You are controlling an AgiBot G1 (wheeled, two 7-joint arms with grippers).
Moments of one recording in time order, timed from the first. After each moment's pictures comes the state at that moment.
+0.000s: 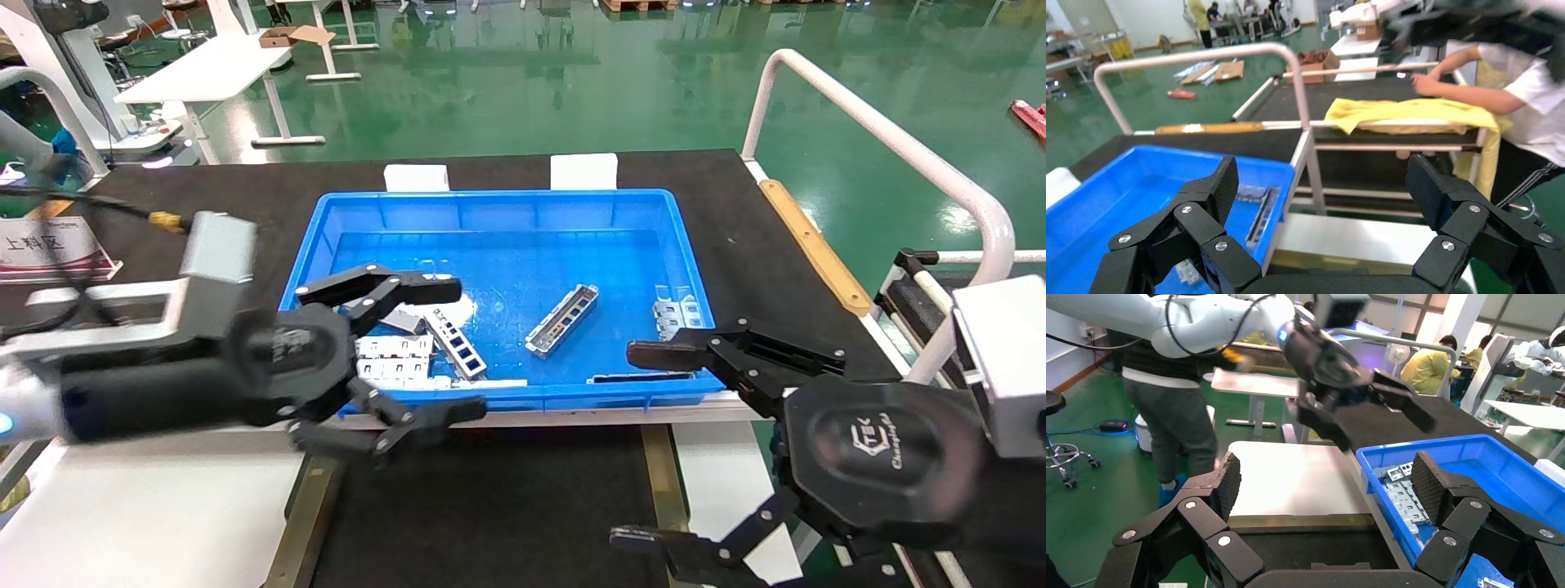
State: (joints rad) left arm -1.34 0.85 0.40 -0.90 0.95 1.50 -0.08; right arm 1.08 -0.61 -0.28 1.28 -0.73 -1.49 0.19
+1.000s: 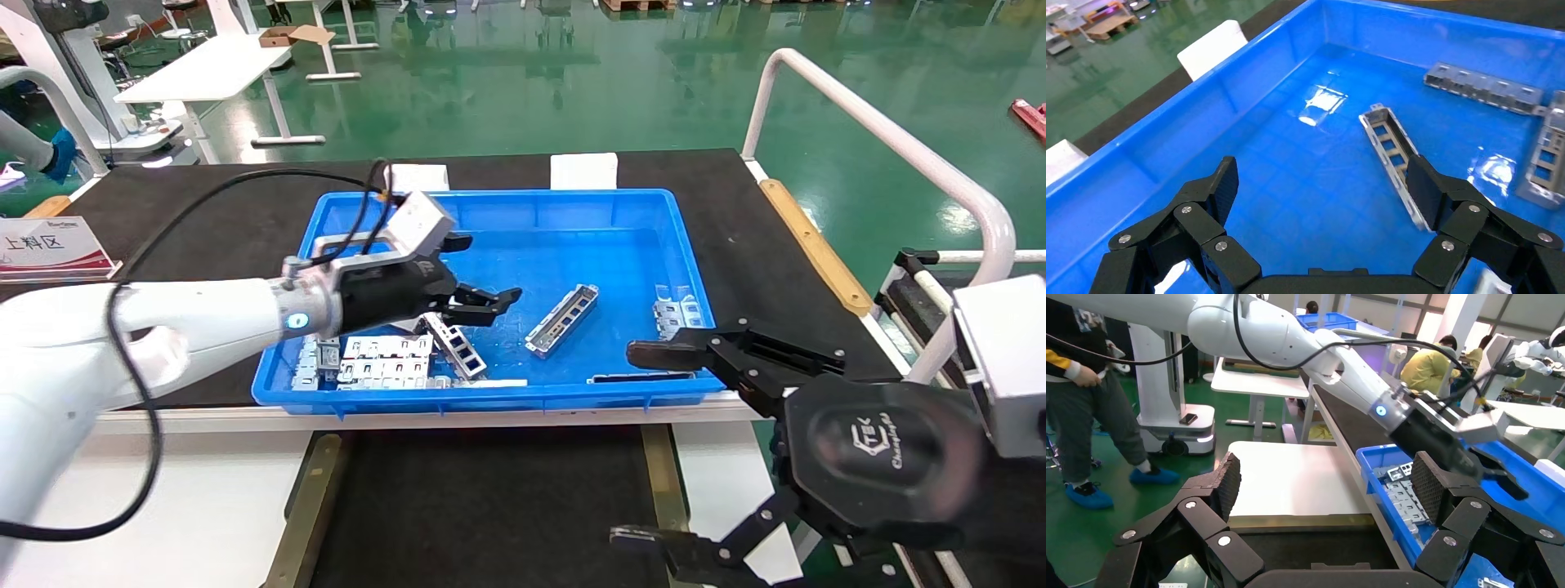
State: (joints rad) left arm -1.64 1.31 0.53 -0.09 1.22 0.98 0.31; right arm 1.08 -0.61 -0.28 1.28 -0.73 -1.49 0.19
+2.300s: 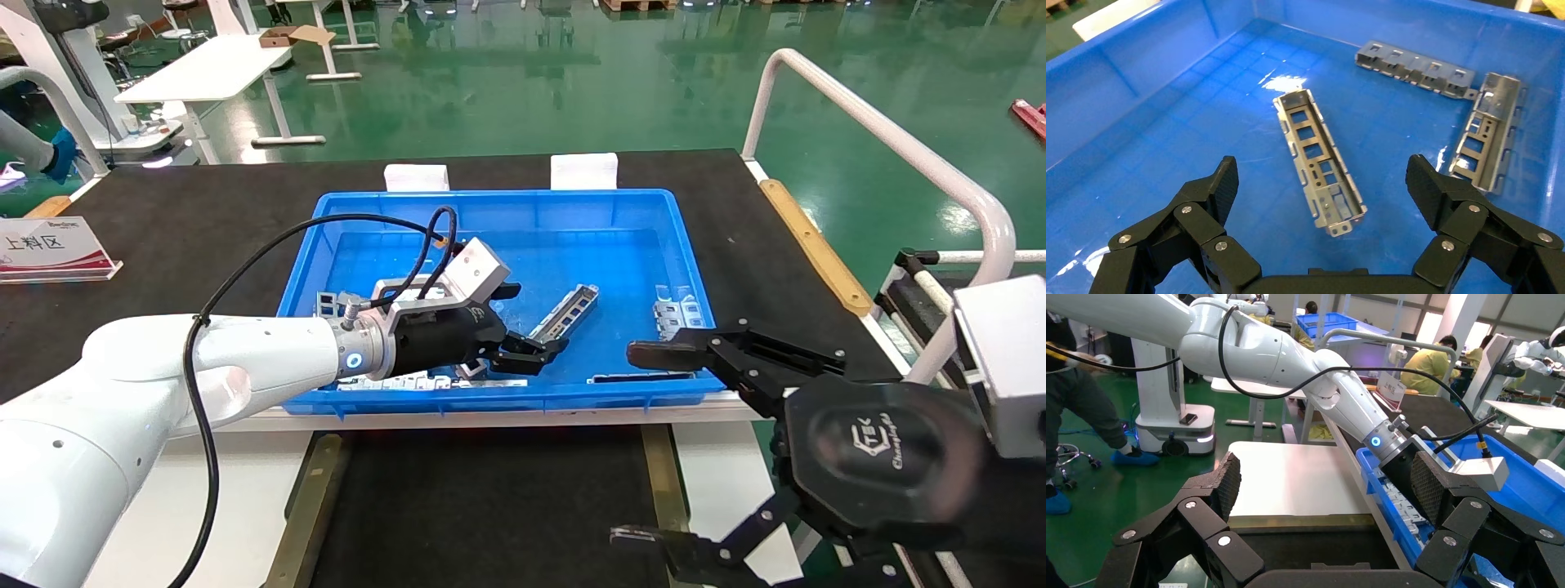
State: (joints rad) left arm -1.56 1.36 0.69 -0.19 1.18 0.90 0.18; right arm 1.08 -0.61 -0.29 1.28 -0.73 -1.49 0.18
